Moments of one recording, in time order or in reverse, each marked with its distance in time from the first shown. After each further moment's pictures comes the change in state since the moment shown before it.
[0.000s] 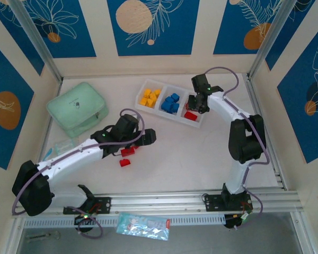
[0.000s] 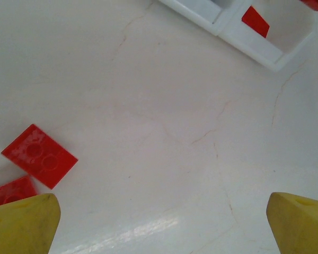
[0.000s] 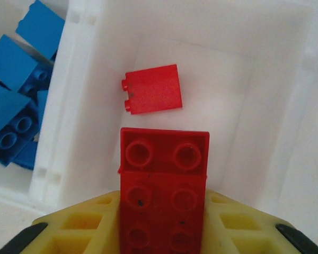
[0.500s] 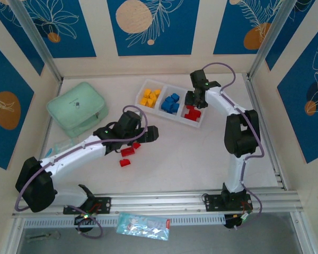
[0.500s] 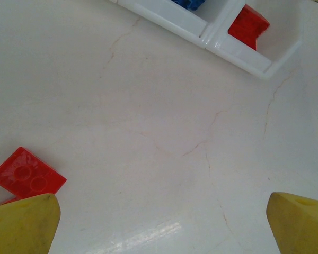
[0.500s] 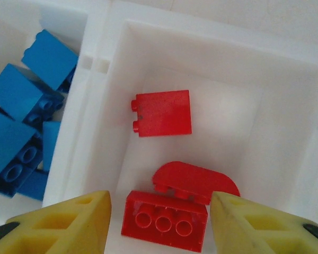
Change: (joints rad) left arm -0.002 0.039 0.055 0.002 -0.011 0.035; right arm -0.002 0.073 0.113 -0.027 0.004 -0.035
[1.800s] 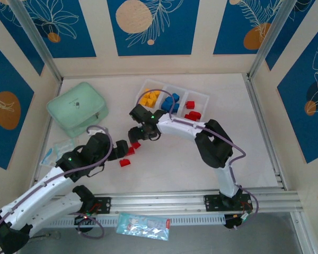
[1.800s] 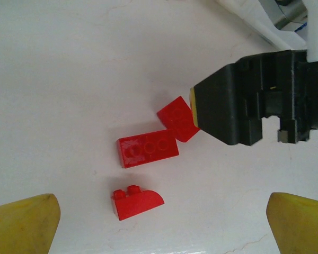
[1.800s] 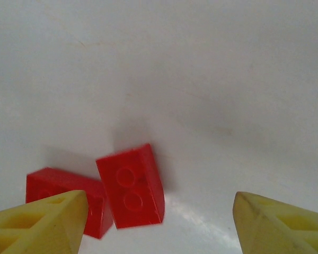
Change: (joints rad) left arm 0.055 -0.558 -0.254 -0.341 -0.230 -0.092; right arm 0.606 0.119 0.001 0.085 -0.138 0.112
